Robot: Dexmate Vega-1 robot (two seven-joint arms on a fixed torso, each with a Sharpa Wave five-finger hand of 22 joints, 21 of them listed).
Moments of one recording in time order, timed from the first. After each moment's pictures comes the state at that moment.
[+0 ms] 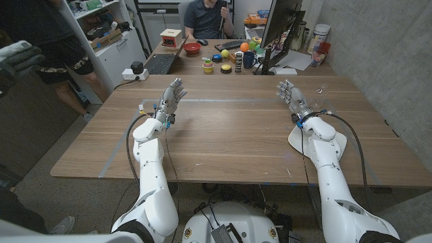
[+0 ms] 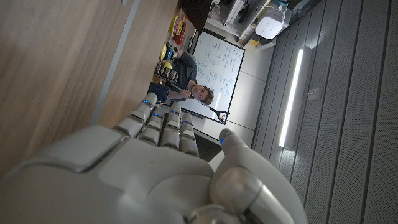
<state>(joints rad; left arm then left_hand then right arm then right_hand) 0.74 -0.29 -0.56 -1.31 0.29 -0.16 -0.64 0.12 0.11 0.48 0.16 0.22 -0.05 -0.06 0.19 0.18 -0.05 -0.09 0.18 0.17 -0.08 -0.04 0.19 0.18 0.00 -0.03 0.36 0.19 -0.82 0.03 0.28 -1.30 -0.05 0.15 0.43 0.15 0.13 0.39 0.10 0.19 0.18 0.06 0.19 0.18 0.27 0.08 0.21 0.18 0.12 0.03 0.18 0.17 0.15 -0.03 0.36 0.19</state>
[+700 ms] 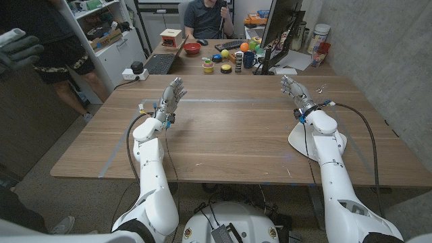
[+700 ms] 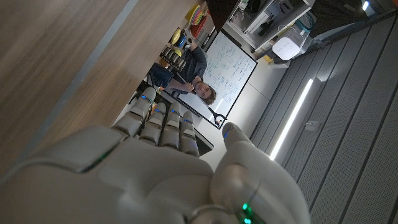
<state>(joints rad) 0.73 -0.29 -0.57 -1.30 0.29 -0.17 -0.65 0.12 0.11 0.48 0.16 0.22 -0.05 -0.06 0.19 0.18 -0.05 -0.09 0.18 0.17 -0.08 -0.04 0.19 0.18 0.00 -0.03 0.36 0.19 -0.83 0.00 0.24 -1.39 -0.28 0.15 0.33 0.23 0.09 0.40 0.01 0.19 0.20 0.00 0.19 0.18 0.25 0.08 0.21 0.18 0.17 0.05 0.18 0.17 0.19 0.01 0.36 0.19</state>
